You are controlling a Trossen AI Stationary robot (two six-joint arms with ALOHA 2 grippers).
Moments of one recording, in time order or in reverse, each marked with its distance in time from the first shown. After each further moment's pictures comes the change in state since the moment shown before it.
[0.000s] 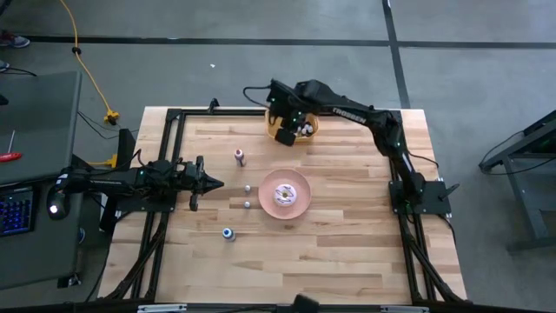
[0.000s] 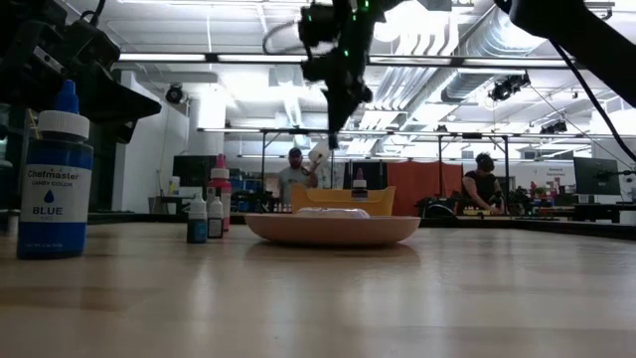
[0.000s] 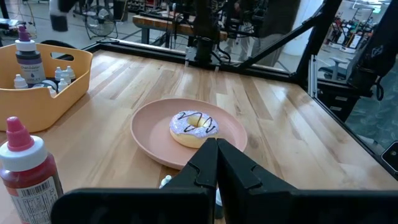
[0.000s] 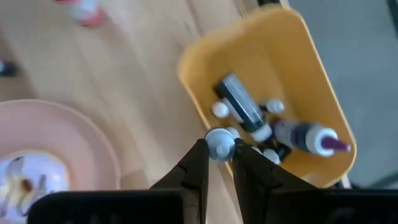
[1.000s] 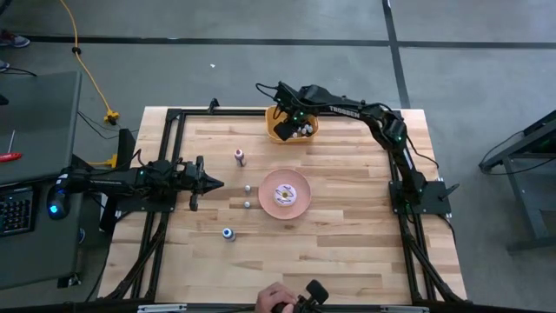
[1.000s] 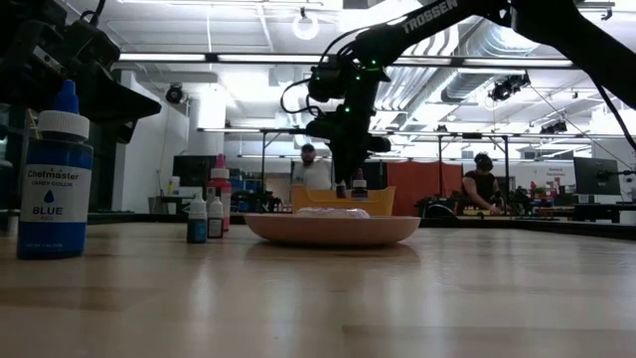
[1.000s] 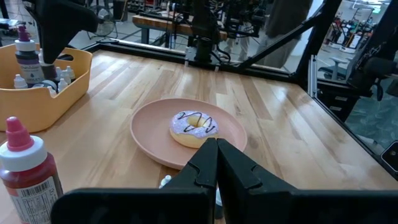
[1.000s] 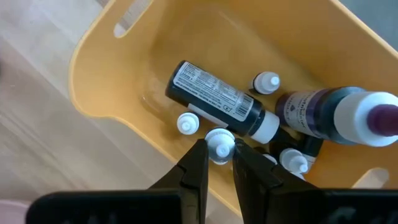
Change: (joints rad) left arm 0.000 0.000 0.000 0.000 0.001 0.000; right arm -0.117 0.002 -0.327 0.311 -0.051 0.318
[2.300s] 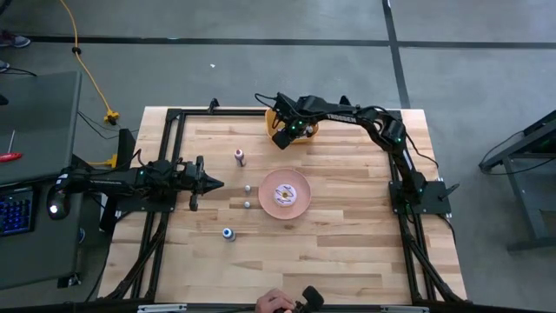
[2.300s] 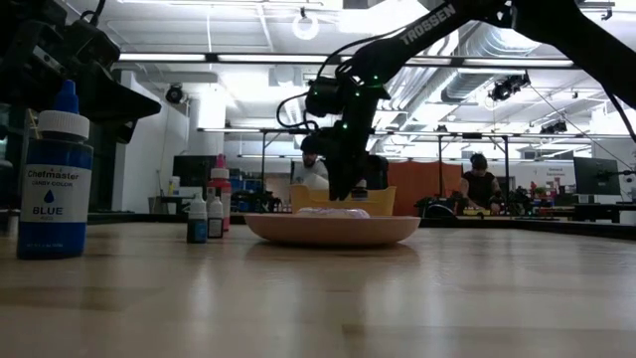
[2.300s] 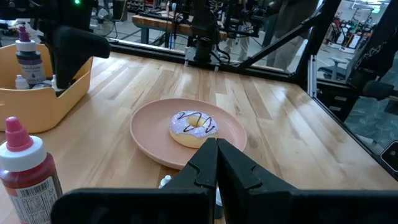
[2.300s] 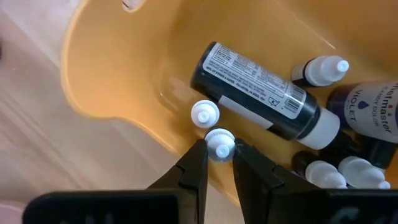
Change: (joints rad) left arm 0.000 0.000 0.000 0.000 0.001 0.000; right arm 0.029 0.002 -0.144 0.157 -0.057 0.018
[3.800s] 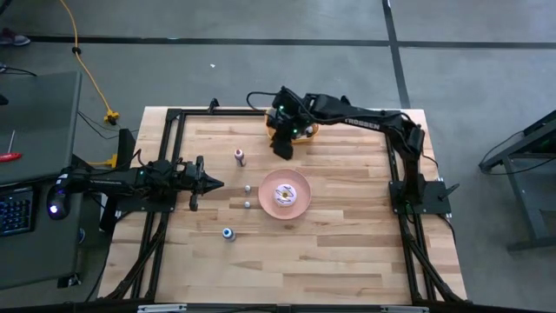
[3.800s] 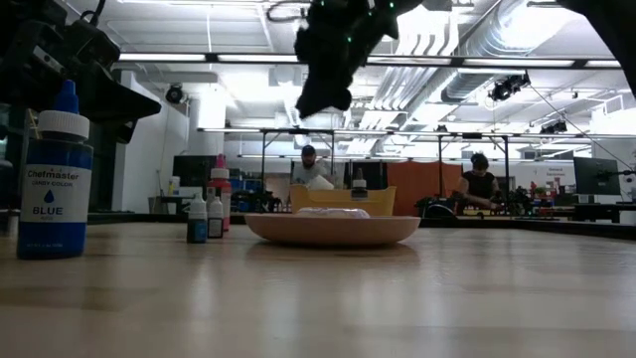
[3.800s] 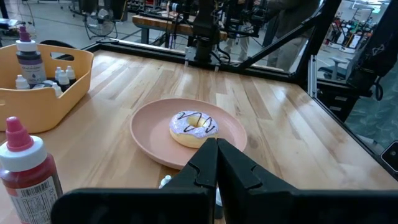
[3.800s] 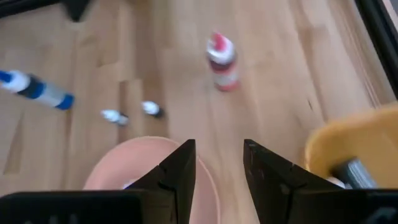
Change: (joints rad) left arm 0.000 0.000 0.000 0.000 -0.001 0.000; right arm 0.138 -0.219 0.048 0.042 -0.301 -0.384
